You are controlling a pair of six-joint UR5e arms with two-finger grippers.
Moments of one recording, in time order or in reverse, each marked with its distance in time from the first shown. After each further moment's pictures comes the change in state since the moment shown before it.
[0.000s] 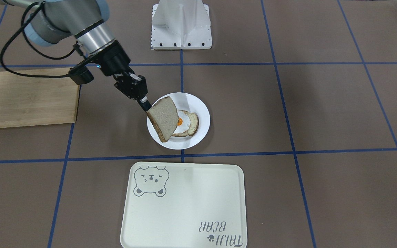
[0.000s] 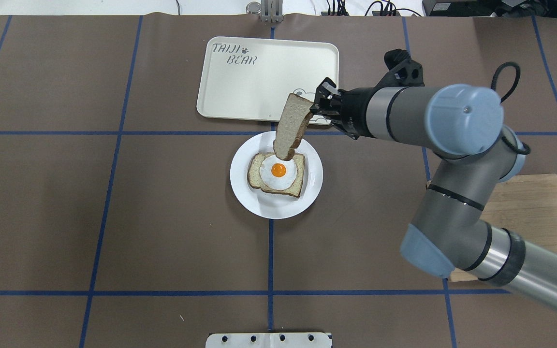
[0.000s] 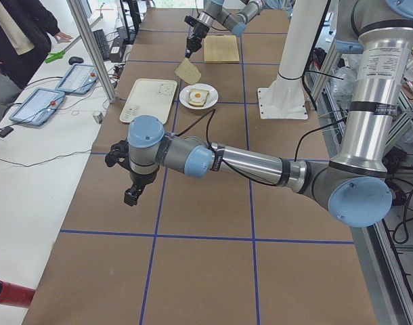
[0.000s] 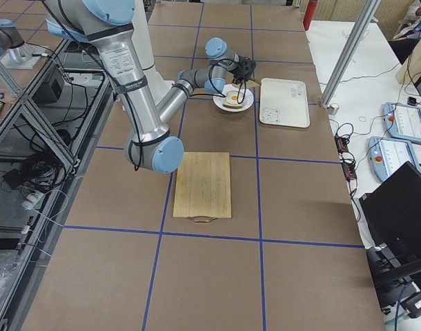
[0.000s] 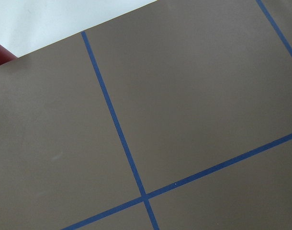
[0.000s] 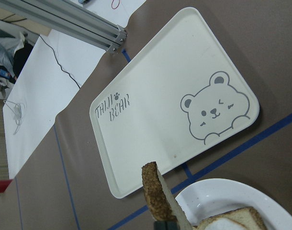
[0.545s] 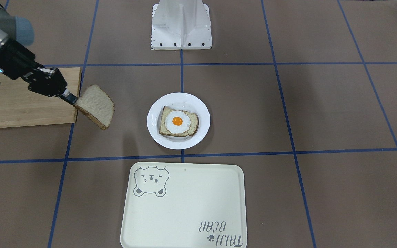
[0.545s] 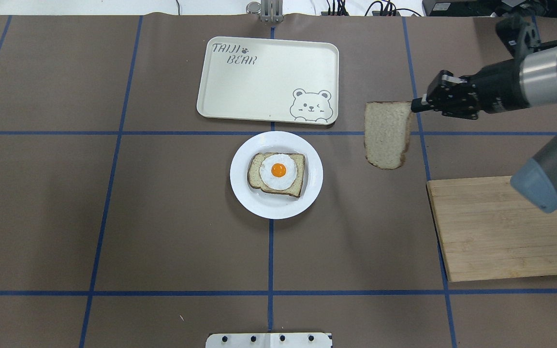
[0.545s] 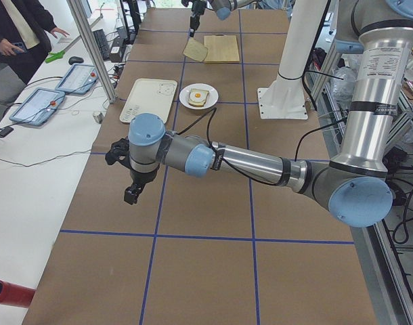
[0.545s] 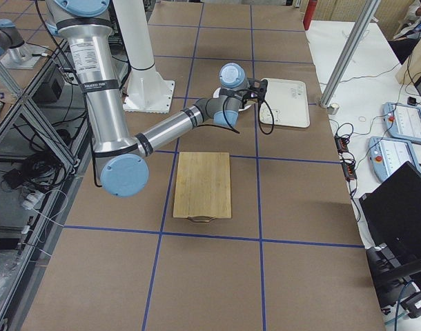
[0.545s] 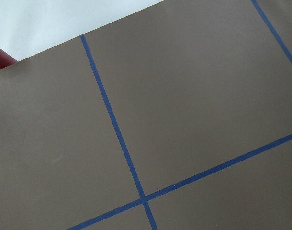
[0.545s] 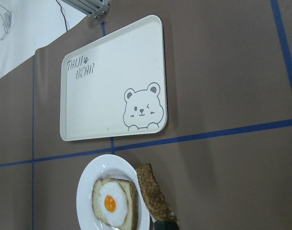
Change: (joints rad) left arm -0.001 0.002 -0.010 0.000 0.000 0.000; right arm 0.344 -0.236 -0.015 0.291 0.613 -0.356
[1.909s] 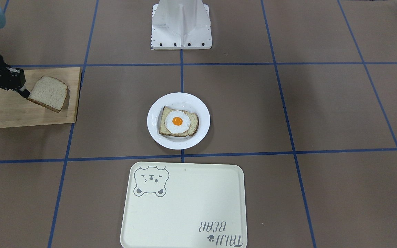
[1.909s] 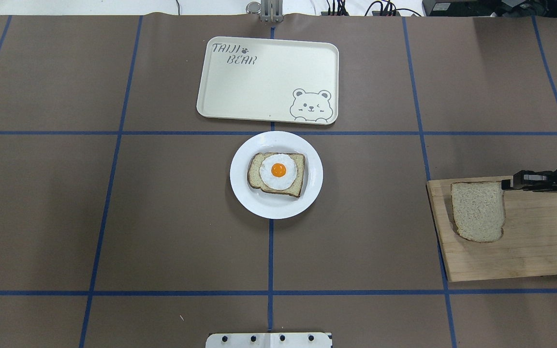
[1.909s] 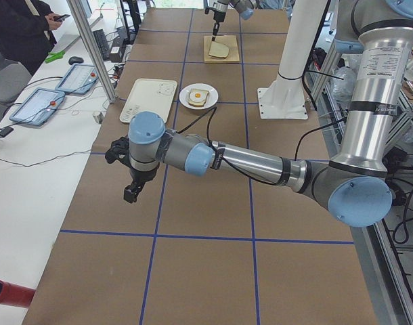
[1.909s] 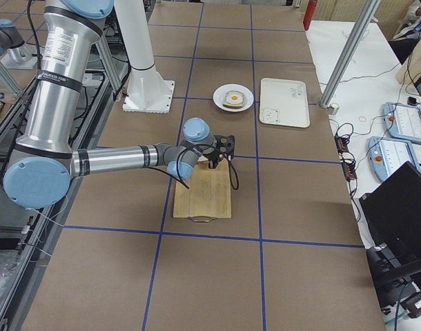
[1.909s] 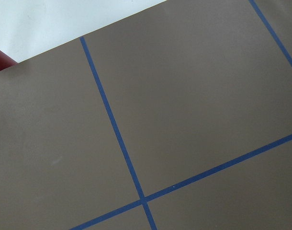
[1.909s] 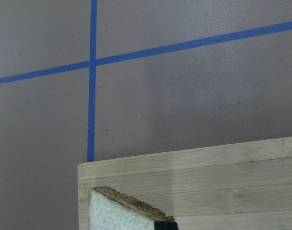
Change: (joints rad) left arm 0.001 -0.001 -0.007 0.000 0.000 0.000; right arm 0.035 -0.493 0.003 0.137 0.033 -0.465
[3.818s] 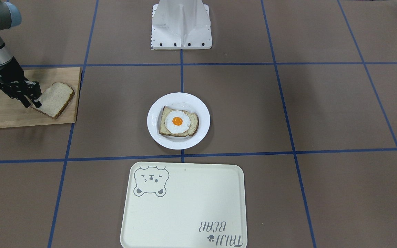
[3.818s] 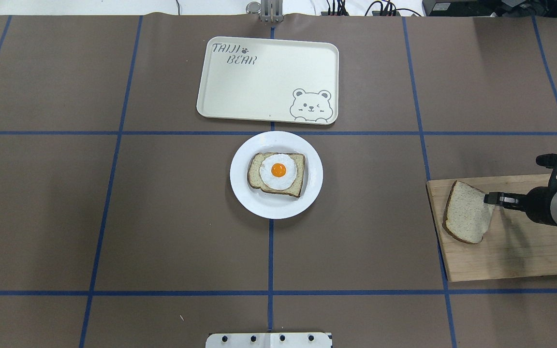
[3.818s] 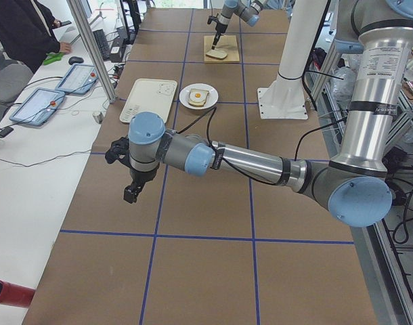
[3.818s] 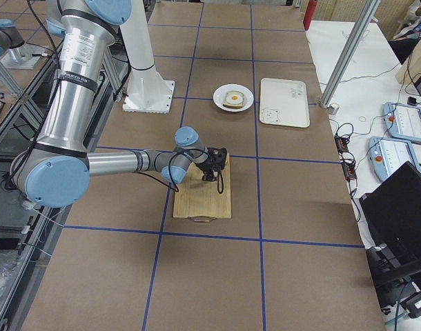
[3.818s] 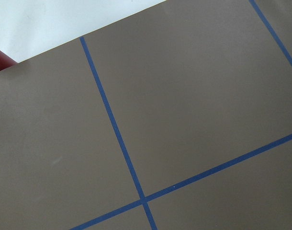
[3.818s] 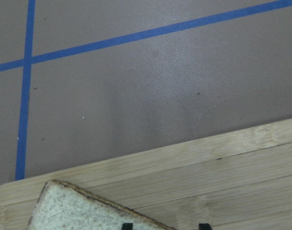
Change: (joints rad) left arm 0.000 0.000 0.002 0.000 0.000 0.002; right arm -0.295 -0.047 -0.064 -0.005 -0.464 0.144
